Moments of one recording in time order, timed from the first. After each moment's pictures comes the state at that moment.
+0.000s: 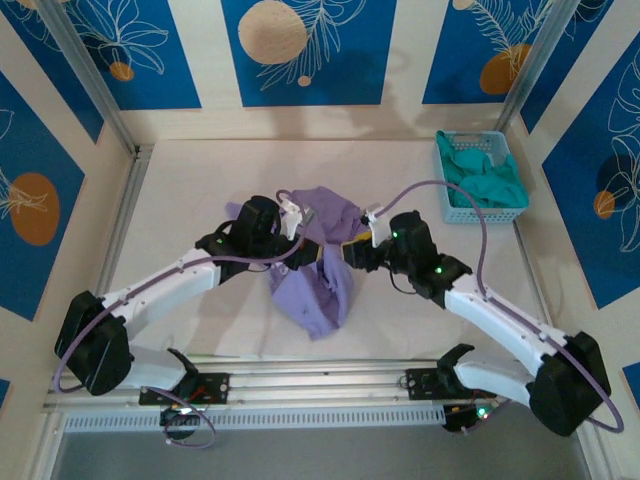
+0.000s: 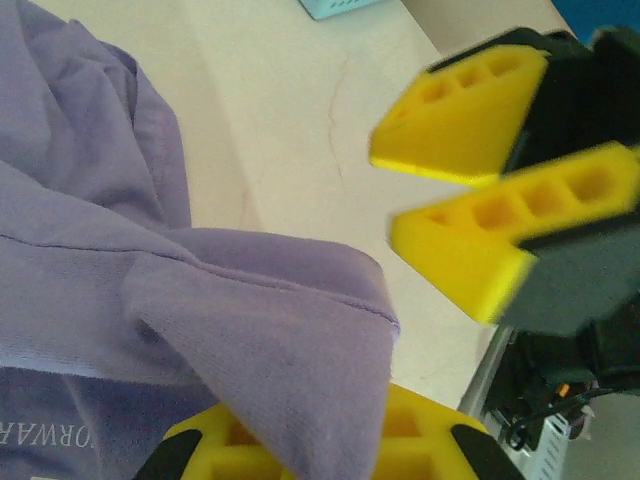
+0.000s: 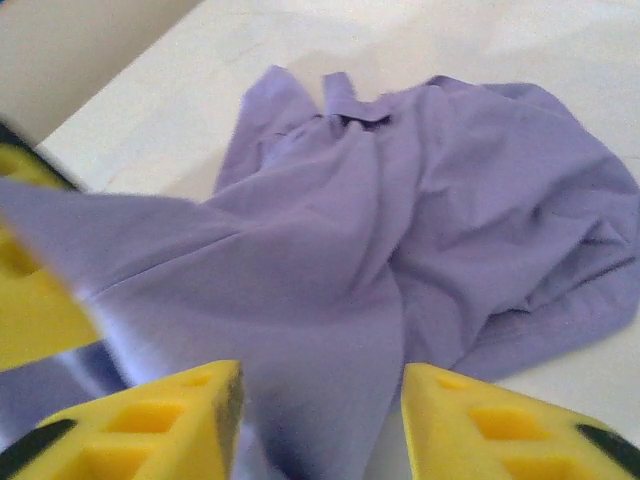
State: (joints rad) left arm -0.69 1.35 0.99 -0.28 0.47 -0.35; right arm 0.60 1.04 0.69 -0.17 -0.22 0.19
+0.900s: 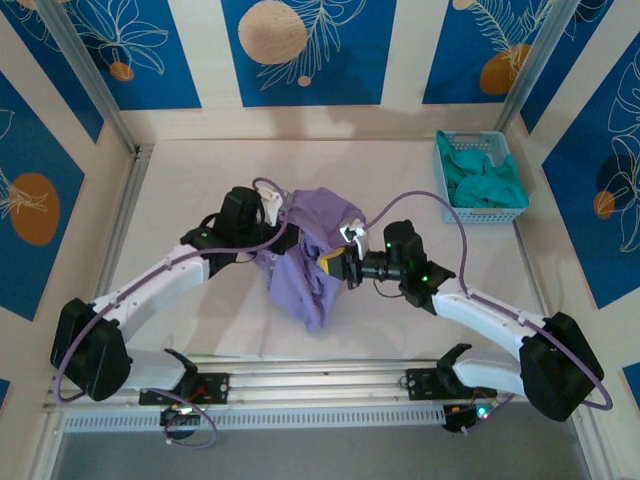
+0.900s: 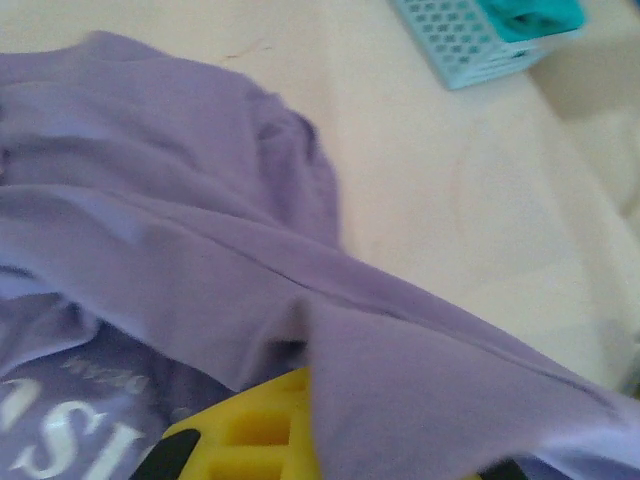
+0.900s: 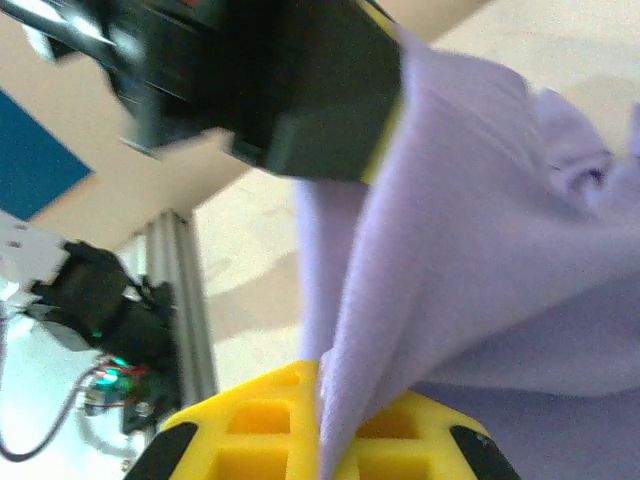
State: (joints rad) left arm -0.58 1.34 0.99 -0.32 0.26 -0.33; right arm 0.63 1.15 0.58 0.27 -0.68 0.32
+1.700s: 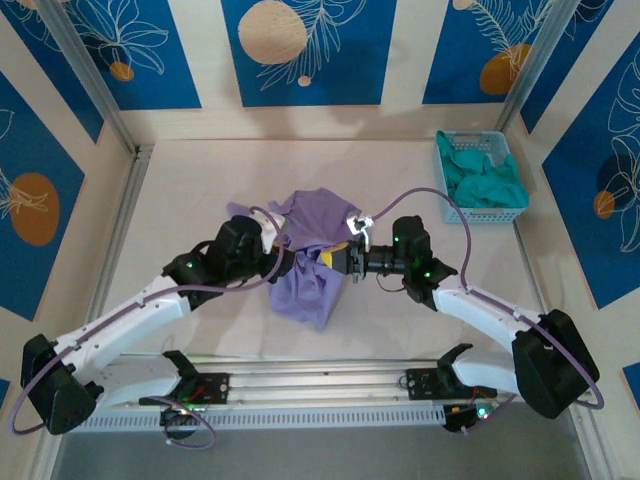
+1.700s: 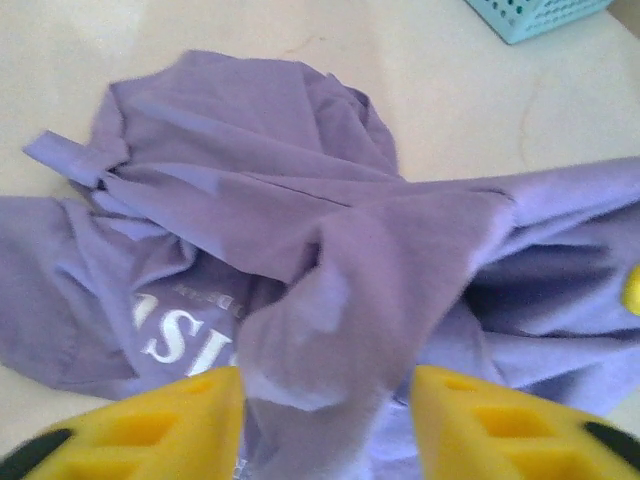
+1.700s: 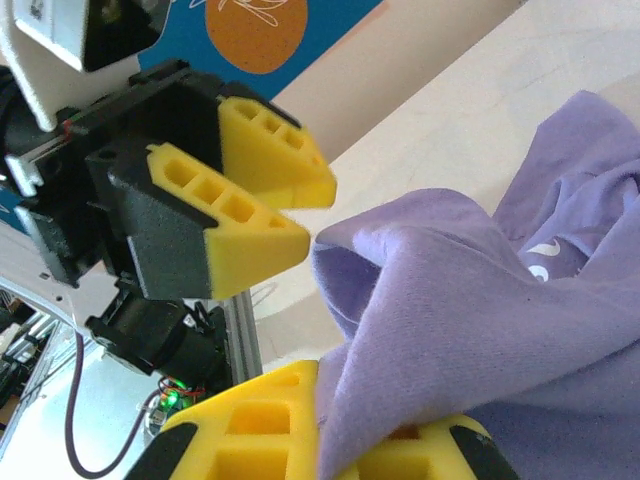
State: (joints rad) left arm -0.79 1.09 0.91 -0.49 0.00 -0.24; right arm 0.55 1.18 0.58 0.34 -0.78 0.44
